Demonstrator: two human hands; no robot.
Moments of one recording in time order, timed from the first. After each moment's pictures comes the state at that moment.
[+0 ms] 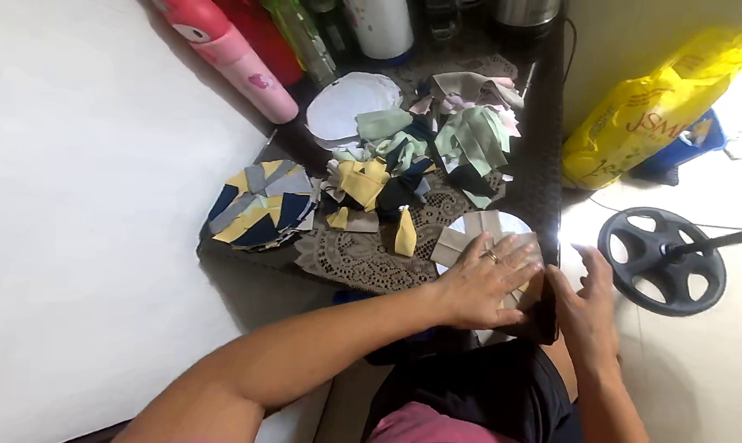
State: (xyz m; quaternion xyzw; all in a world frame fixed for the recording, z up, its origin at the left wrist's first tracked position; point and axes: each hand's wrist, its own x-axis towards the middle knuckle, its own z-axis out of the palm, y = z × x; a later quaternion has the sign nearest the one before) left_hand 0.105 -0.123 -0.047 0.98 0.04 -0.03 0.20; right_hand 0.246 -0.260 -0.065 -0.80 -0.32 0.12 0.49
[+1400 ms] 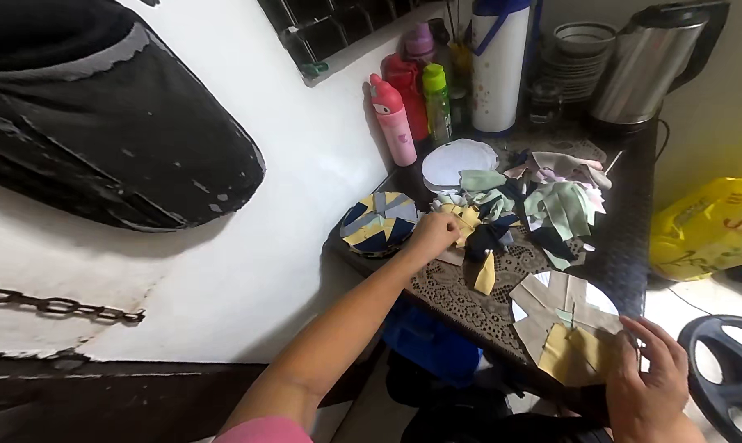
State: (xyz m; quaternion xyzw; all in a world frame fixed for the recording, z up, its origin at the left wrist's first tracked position) left_hand -0.009 0.017 0.025 0.80 0.52 0.11 0.26; right_hand 0.214 -0.237 -0.064 -0.74 -0.40 -0.04 0.54
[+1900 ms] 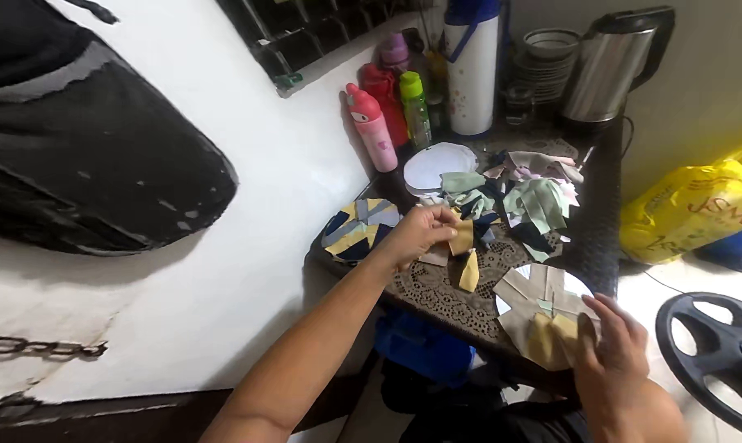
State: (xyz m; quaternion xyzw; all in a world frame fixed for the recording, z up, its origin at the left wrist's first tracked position) left_hand -0.011 -0.020 0.071 0.71 0.39 0.23 0.55; right_hand 0.206 -0.239 -0.052 -0.69 -0.49 -0.06 0.53
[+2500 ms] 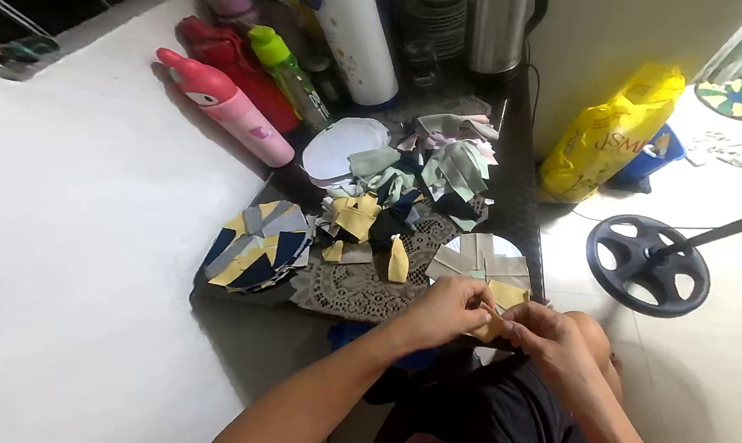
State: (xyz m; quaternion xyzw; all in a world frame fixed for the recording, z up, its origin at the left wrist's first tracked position) left_hand 0.080 -0.117 0.013 0.81 0.21 -0.05 0.55; right_hand 0.209 -0.281 -0.020 -0.67 -0.31 0.40 0.53
